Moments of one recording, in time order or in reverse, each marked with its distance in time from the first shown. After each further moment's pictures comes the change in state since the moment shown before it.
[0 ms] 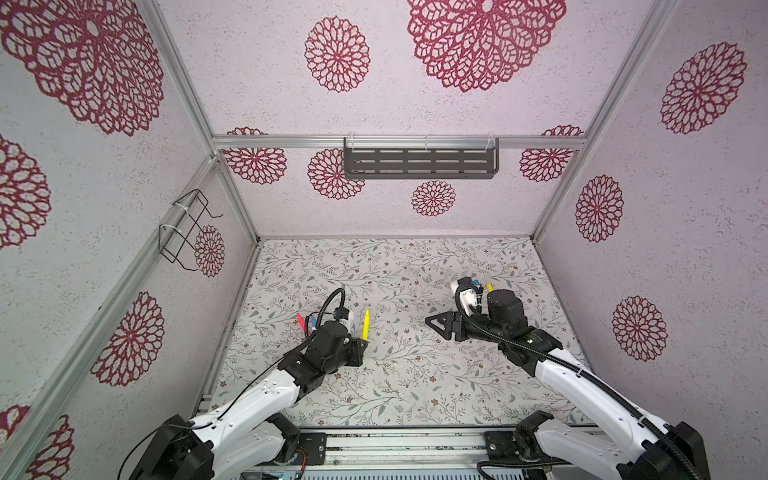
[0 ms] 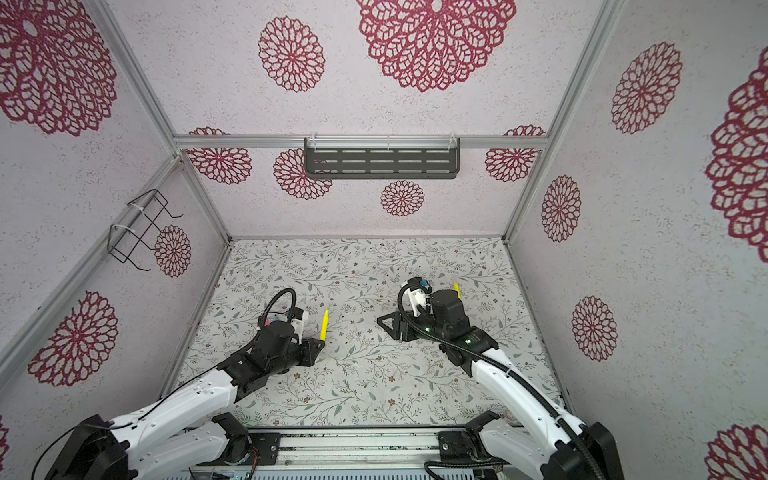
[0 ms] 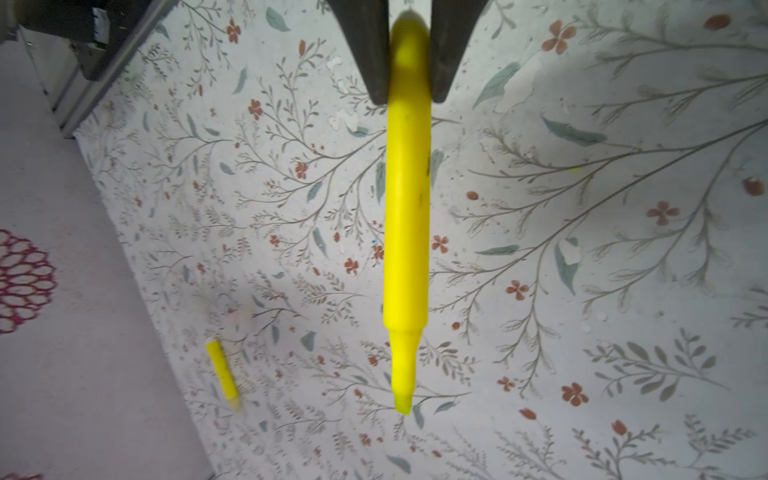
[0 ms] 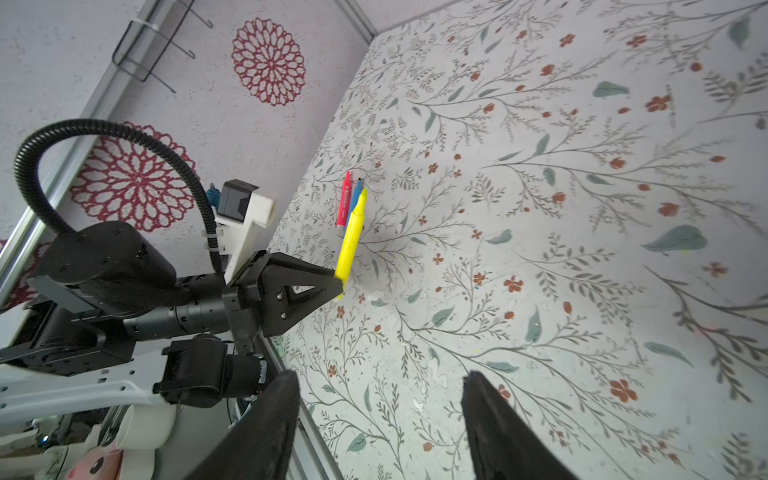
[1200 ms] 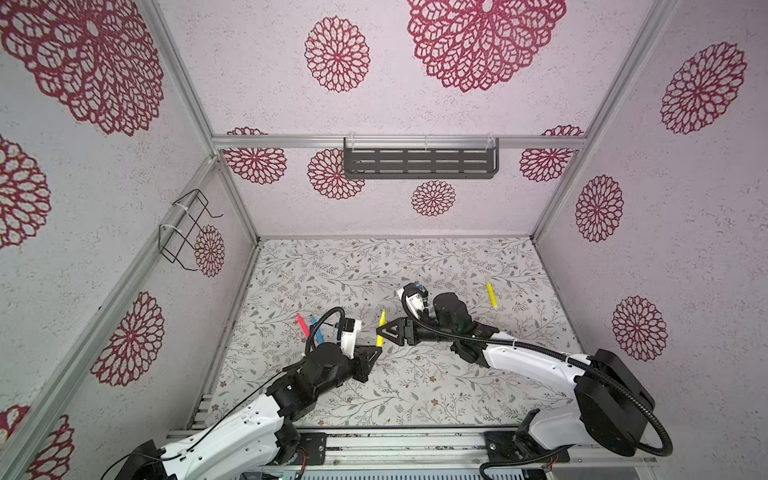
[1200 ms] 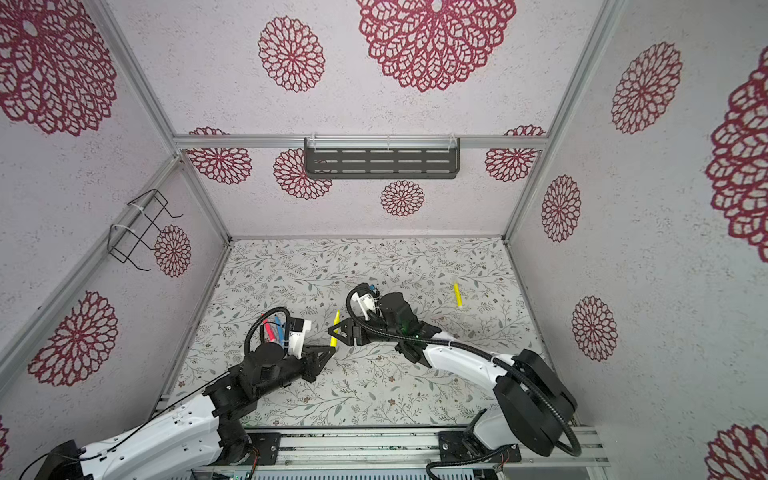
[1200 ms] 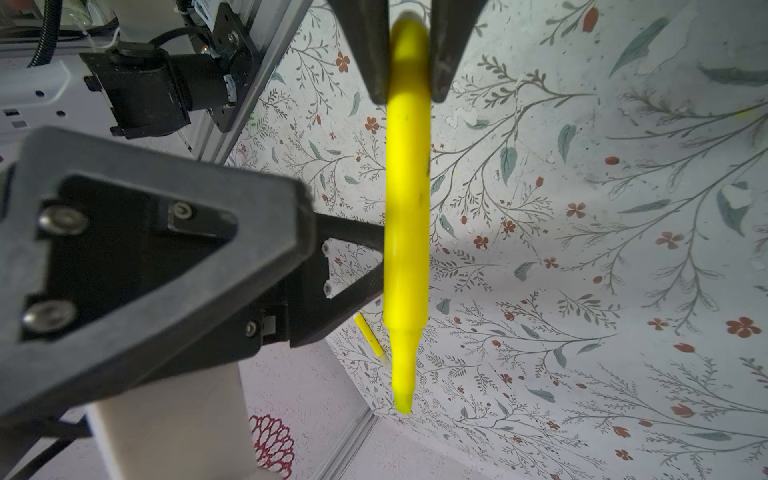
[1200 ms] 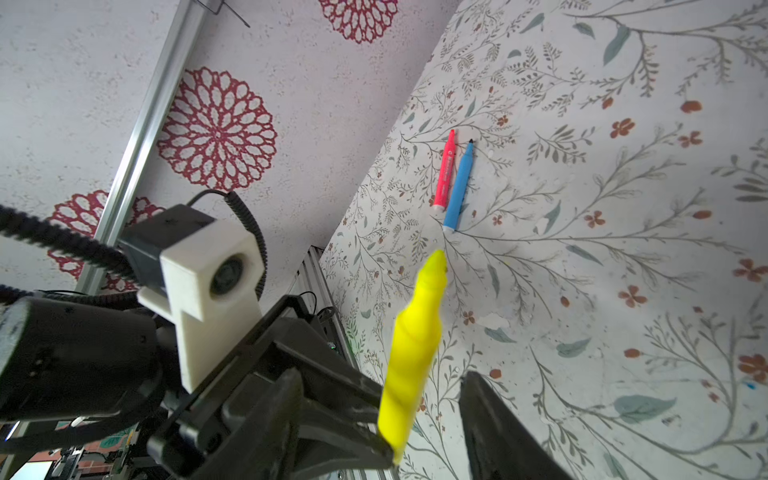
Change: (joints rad) left arm -0.196 -0.206 -0.108 0.166 -0.035 -0.052; right arm 0.282 0.377 0.082 0.430 -0.021 0.208
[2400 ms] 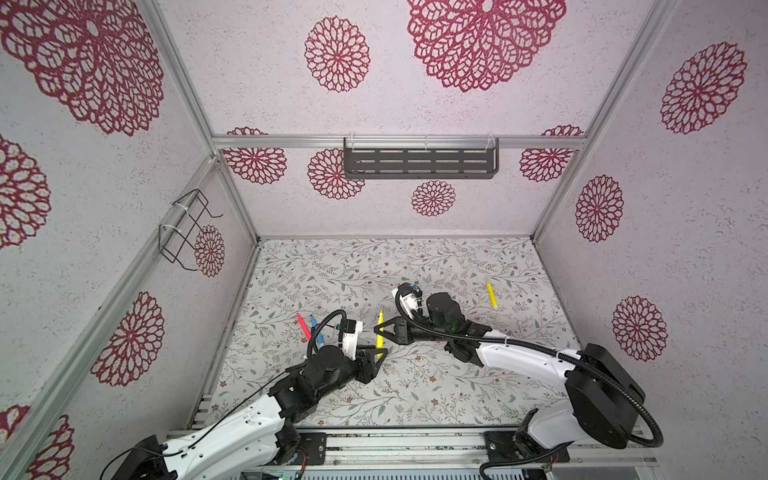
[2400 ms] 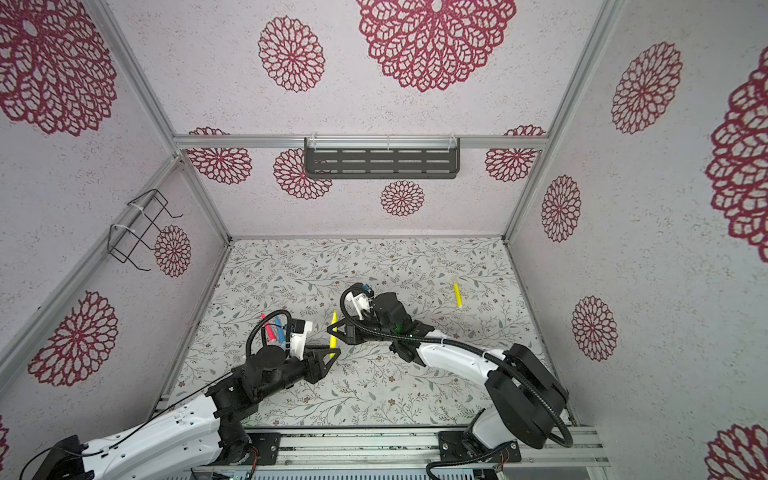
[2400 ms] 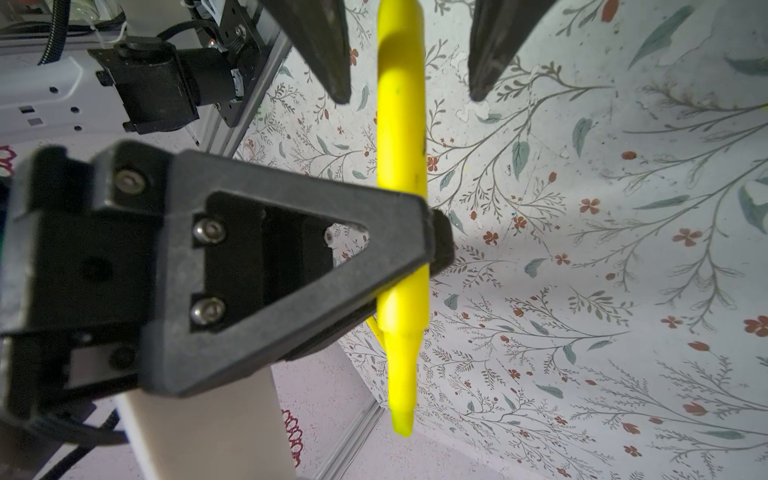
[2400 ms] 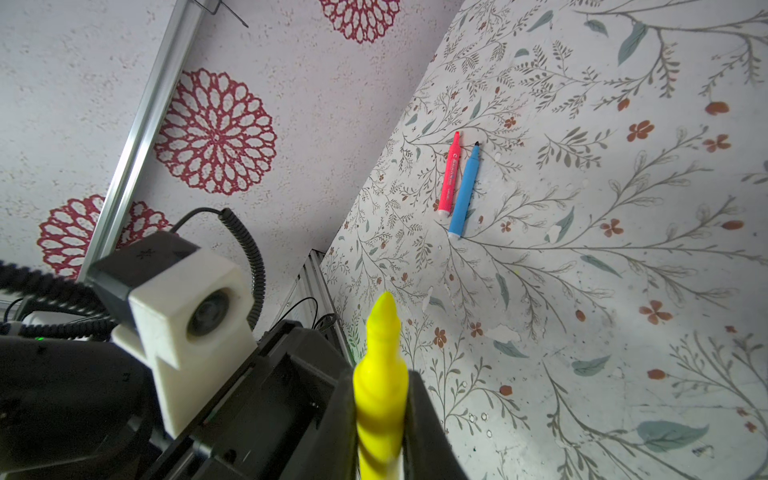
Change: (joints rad) left arm -0.034 0.013 -0.011 0.047 -0.034 -0.018; right arm 0.024 0.038 0.021 0.019 0.025 0.016
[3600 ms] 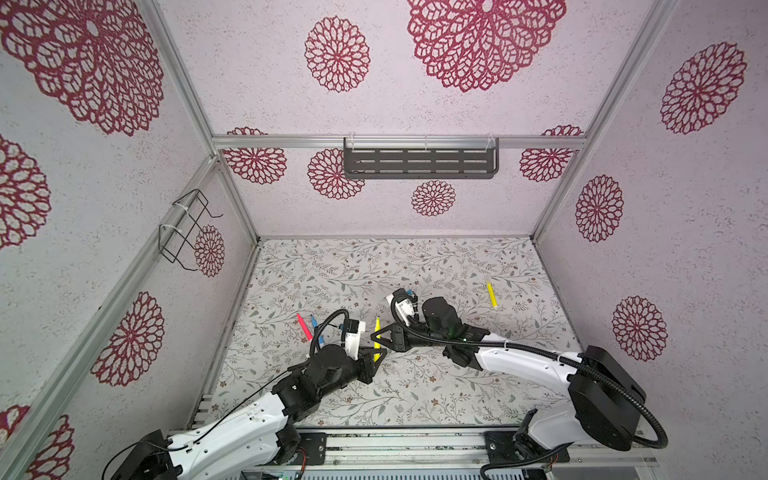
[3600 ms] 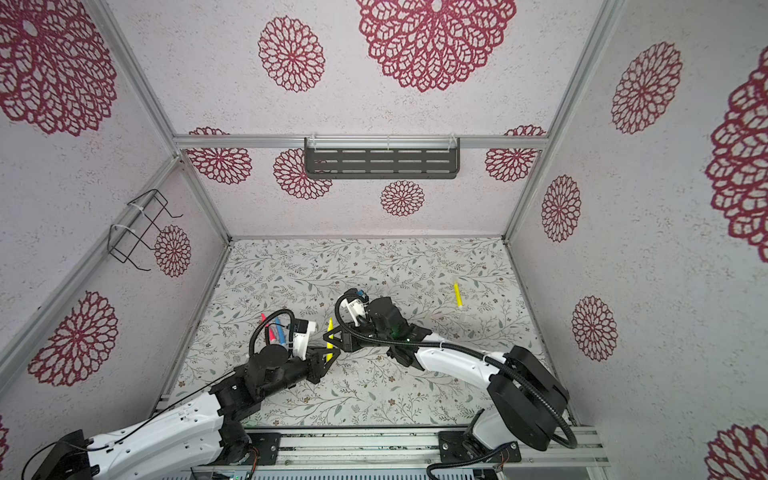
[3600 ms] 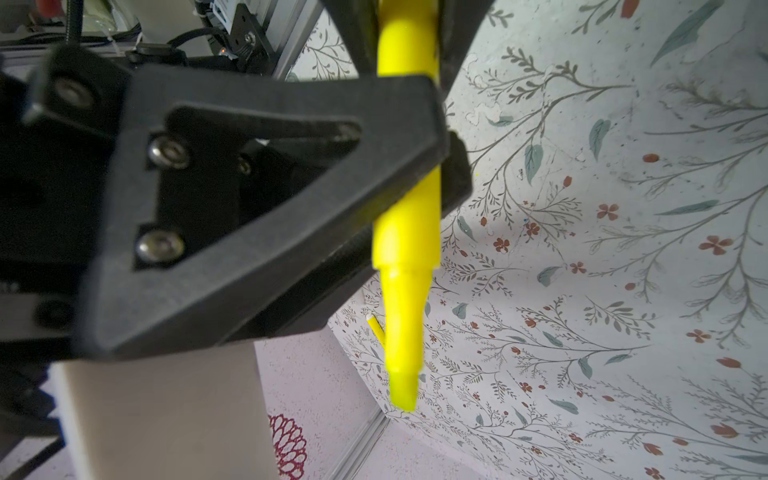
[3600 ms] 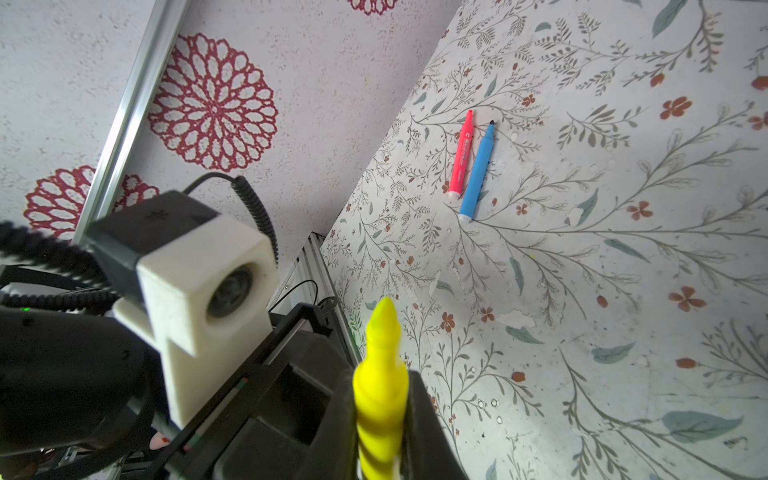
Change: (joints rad) left arm -0.002 0.036 0.002 0.029 0.023 -0.011; right arm 0.051 -0.008 0.000 -0.034 0.021 -0.027
